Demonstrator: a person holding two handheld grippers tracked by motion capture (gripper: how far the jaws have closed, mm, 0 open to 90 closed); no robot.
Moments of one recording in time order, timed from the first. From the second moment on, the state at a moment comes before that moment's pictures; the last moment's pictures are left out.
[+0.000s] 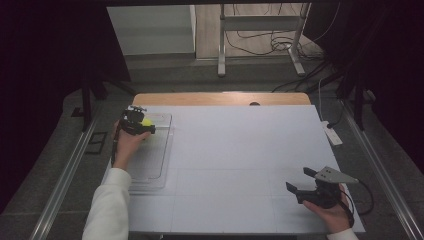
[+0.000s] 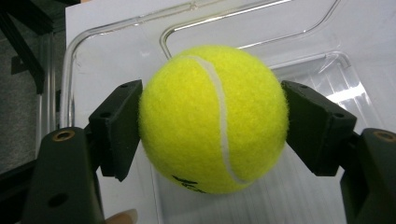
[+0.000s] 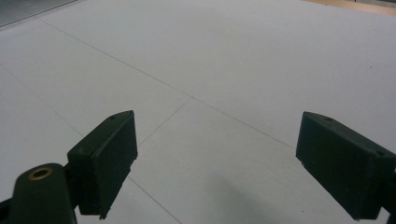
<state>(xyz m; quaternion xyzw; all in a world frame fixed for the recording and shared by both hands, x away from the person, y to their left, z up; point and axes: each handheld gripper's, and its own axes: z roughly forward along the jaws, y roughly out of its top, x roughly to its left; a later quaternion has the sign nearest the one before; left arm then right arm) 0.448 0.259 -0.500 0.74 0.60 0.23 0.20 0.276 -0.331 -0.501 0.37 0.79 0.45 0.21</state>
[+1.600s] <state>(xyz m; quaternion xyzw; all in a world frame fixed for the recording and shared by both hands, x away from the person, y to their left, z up) 0.392 0.259 -0.470 0.72 0.55 0.20 0.38 0.275 -0.332 -0.500 0.37 0.78 0.45 0.21</state>
